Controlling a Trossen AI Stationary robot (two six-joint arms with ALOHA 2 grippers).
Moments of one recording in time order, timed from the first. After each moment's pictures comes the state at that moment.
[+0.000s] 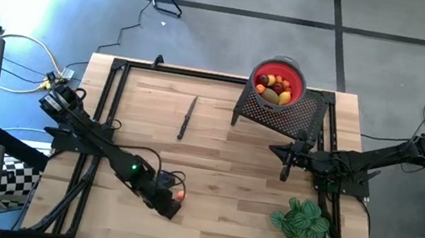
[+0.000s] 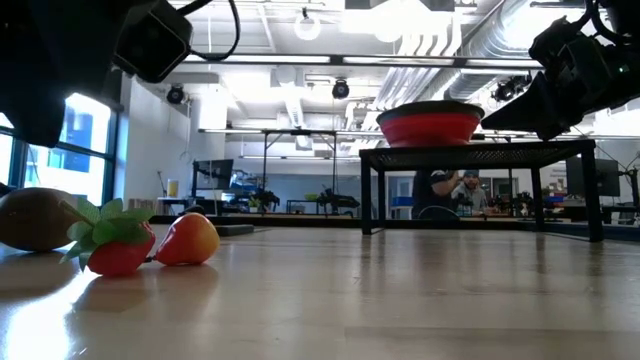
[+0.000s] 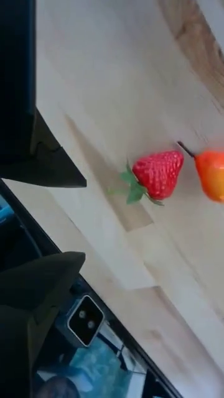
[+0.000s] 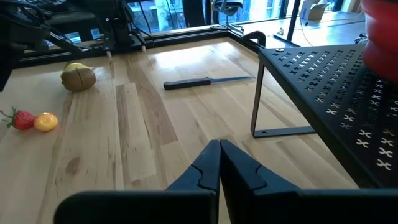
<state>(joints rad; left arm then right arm) -0.55 1.61 1.05 -0.40 0.05 -1.67 0.25 0.57 0.14 0.10 0.57 0.25</state>
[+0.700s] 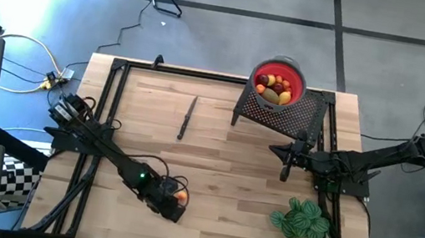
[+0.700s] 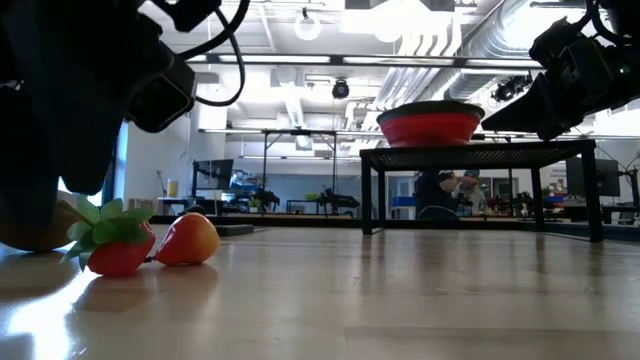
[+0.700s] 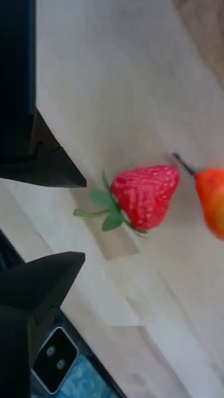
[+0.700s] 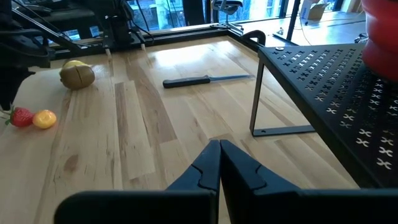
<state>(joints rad) -0.55 1.74 1.05 -0.32 0.05 -1.71 0.25 0.57 0.15 0.09 0.57 0.26</state>
